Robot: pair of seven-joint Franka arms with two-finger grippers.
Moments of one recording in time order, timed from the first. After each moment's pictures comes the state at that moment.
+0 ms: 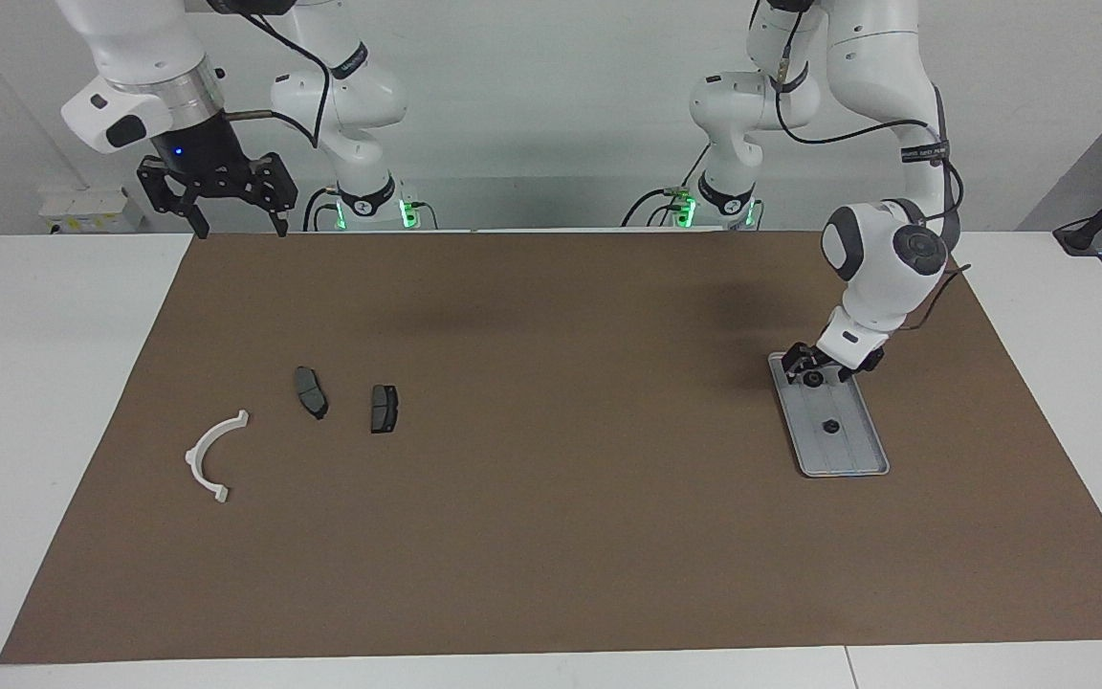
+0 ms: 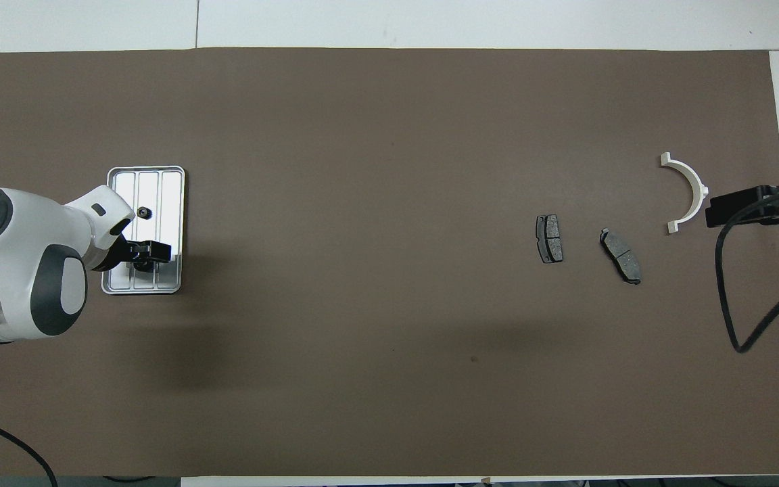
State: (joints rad) left arm -0.07 0.15 0.07 -2.23 -0.02 2.36 0.07; right arm 0.07 -0.08 -0.04 -1.61 -0.02 1.56 0.01
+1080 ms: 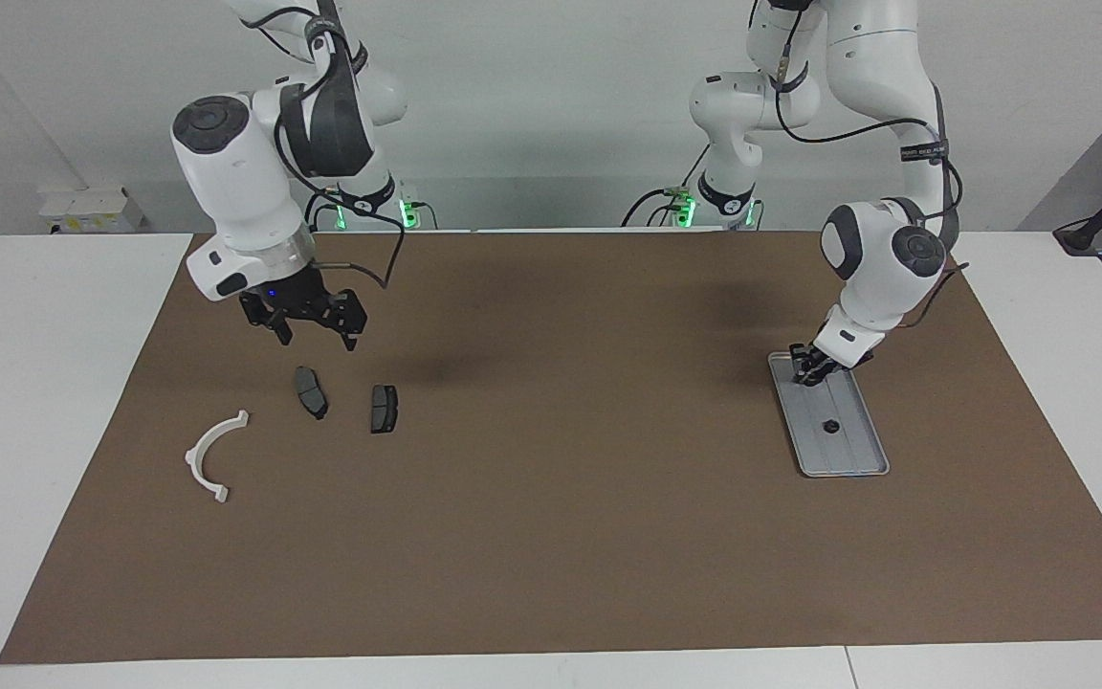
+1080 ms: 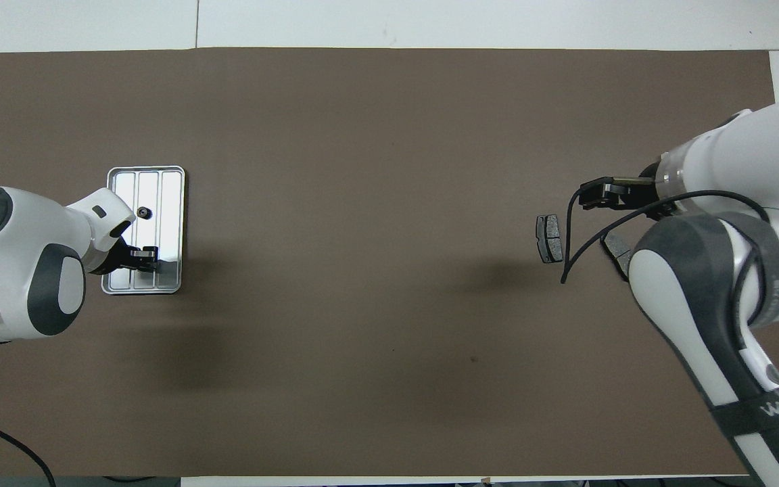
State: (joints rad) left arm -0.06 0.14 0.07 -2.21 -0.02 2.29 0.07; right arm 0.16 0.05 -0.03 -1.91 0.01 2.02 0.28
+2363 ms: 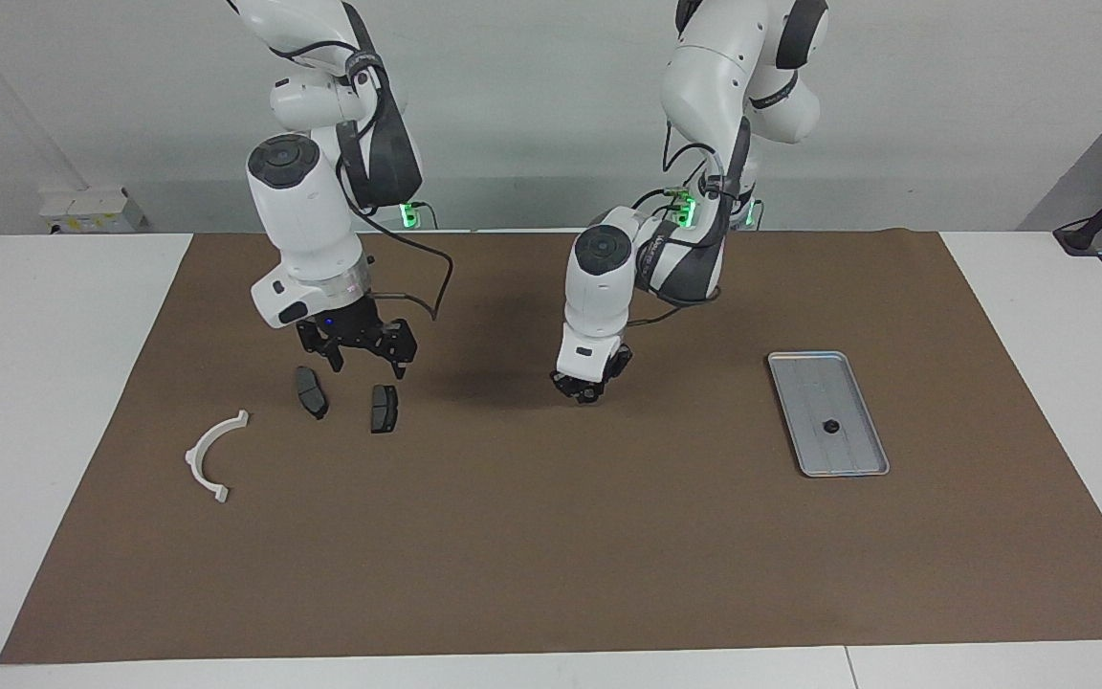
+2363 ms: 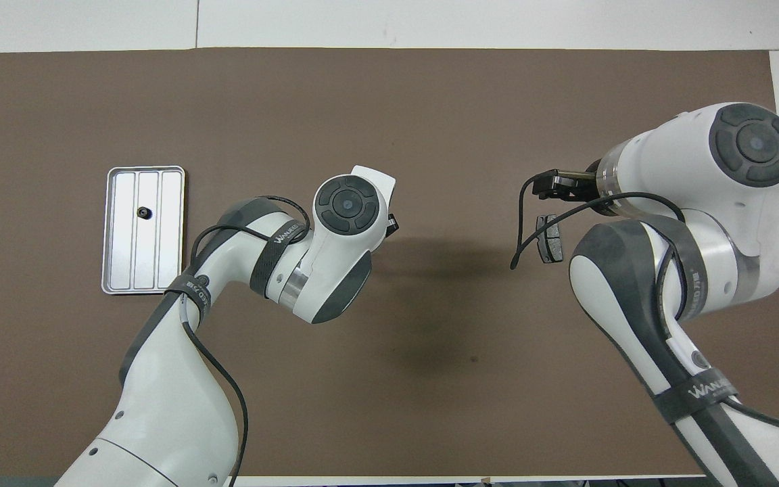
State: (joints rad) left arm -0.71 0.45 0.06 -1.77 -0.01 2.21 -1.00; right arm 0.23 0.10 -0.04 -1.91 0.01 2.12 0.39
